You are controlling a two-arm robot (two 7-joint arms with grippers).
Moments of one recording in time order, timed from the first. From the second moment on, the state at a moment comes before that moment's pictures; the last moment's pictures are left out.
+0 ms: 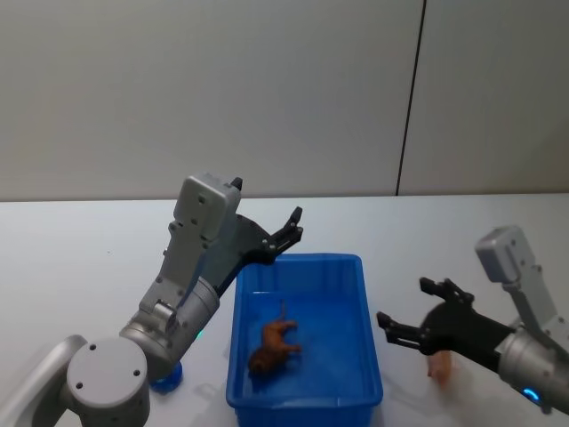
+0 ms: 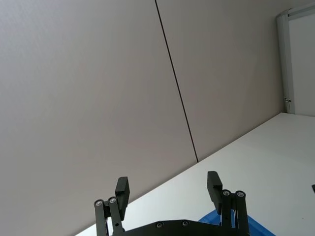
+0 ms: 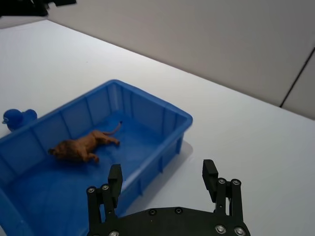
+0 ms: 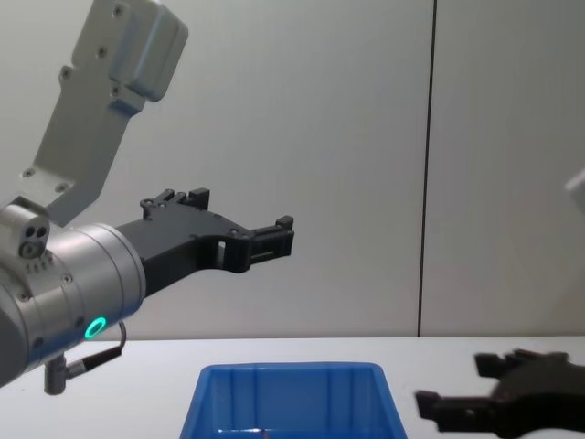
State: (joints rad) left arm -0.24 0.38 0.45 -1.63 -0.20 0.01 -0.01; right arm 0.14 0.34 -0.28 -1.53 0.20 0.22 0.48
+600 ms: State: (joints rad) left arm -0.24 0.38 0.45 -1.63 -0.20 0.01 -0.01; right arm 0.08 0.40 -0.25 -1.52 0.25 0.33 0.46
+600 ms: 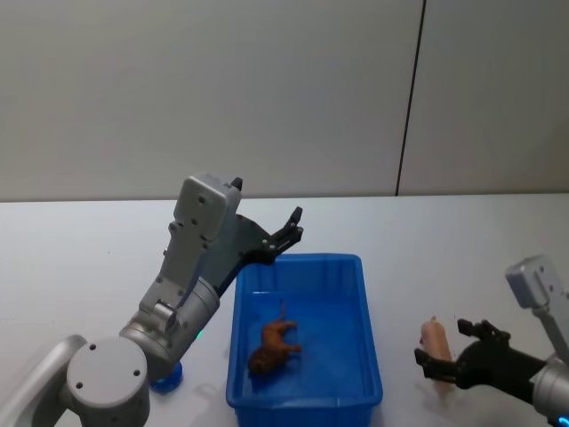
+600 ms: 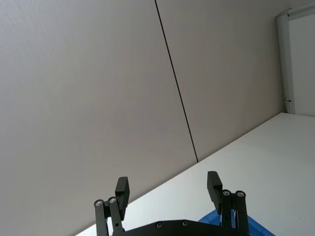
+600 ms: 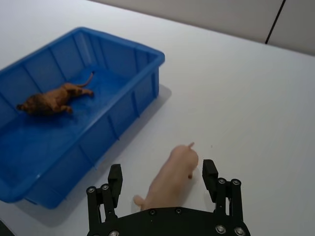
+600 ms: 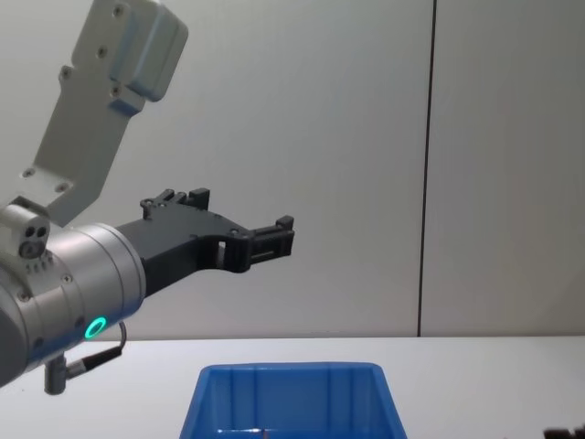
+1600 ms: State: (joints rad) left arm -0.24 0.38 0.45 -1.63 -0.20 0.01 -0.01; right arm 0.08 0.40 -0.26 -1.46 0.26 0.36 0.45
